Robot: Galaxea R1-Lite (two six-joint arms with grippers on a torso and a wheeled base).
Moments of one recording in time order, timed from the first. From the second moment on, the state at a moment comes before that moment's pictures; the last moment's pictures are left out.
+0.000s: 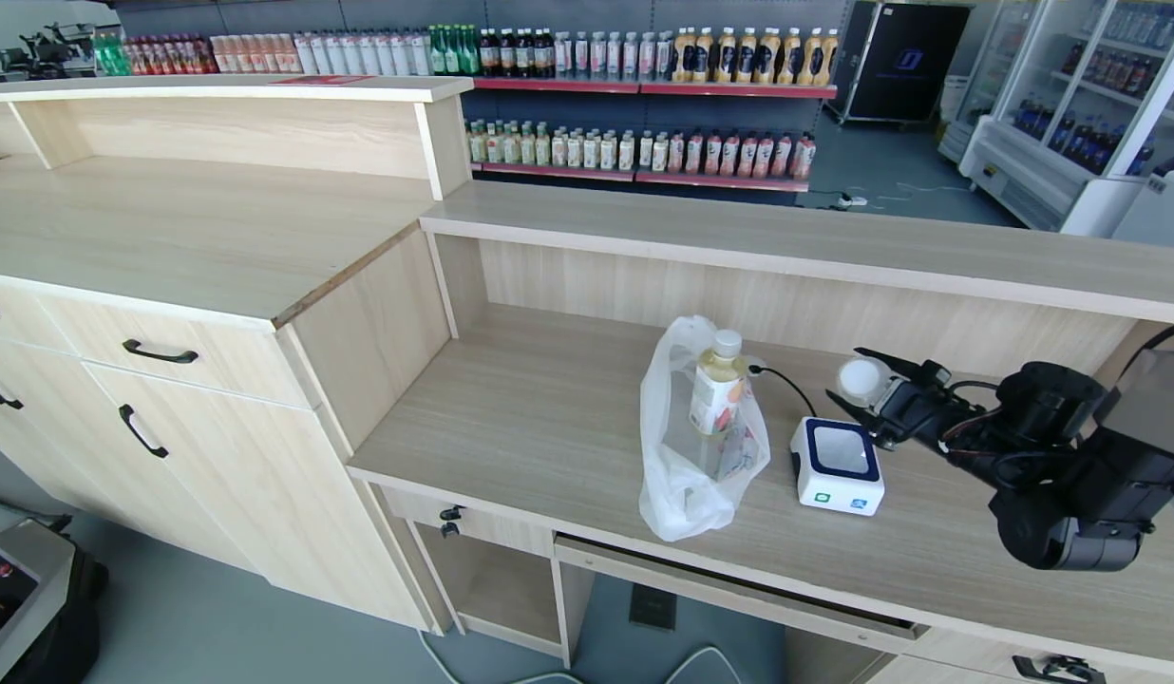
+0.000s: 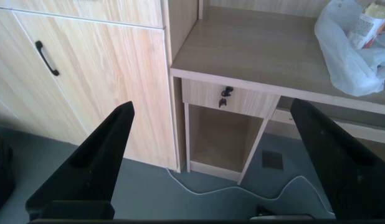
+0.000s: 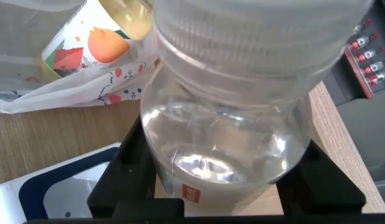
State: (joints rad) left arm 0.00 0.00 0.00 0.00 -0.03 0.00; right arm -0.09 2.28 -0.79 -1.57 0.60 -1.03
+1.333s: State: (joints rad) left arm 0.00 0.00 0.00 0.00 -0.03 0.00; right arm -0.09 2.36 -0.85 -1.57 0.72 -1.08
